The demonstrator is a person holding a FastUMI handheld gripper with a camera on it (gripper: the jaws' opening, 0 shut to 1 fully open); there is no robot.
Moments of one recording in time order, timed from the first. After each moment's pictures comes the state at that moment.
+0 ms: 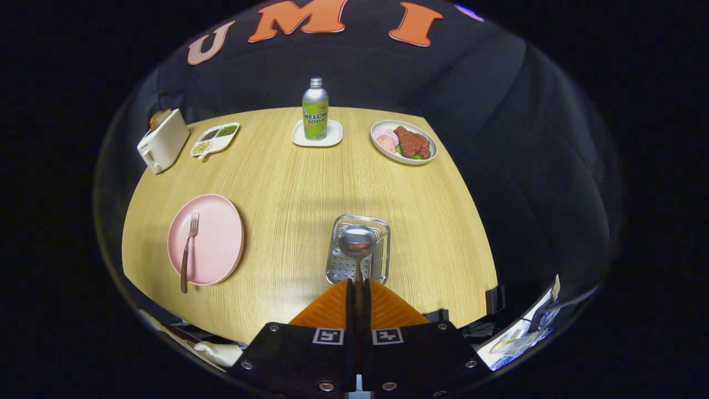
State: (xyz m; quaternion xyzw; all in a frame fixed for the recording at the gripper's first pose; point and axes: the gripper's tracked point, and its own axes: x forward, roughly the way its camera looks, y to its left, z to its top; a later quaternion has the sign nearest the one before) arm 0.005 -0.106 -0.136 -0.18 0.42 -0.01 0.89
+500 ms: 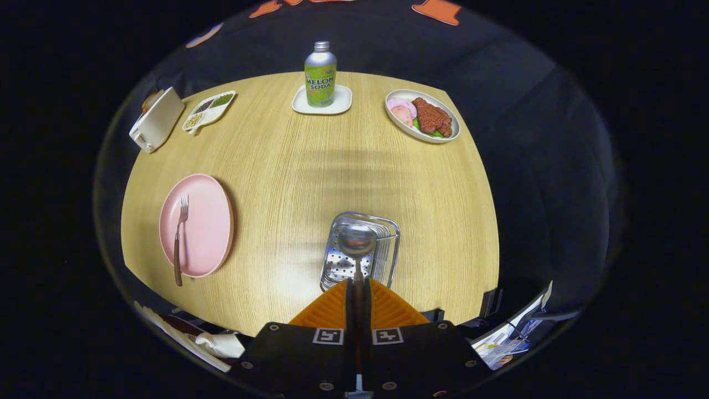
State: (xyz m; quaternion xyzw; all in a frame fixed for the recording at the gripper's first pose) arm 0.032 -0.107 -0.154 -0.21 0.52 0.00 0.83
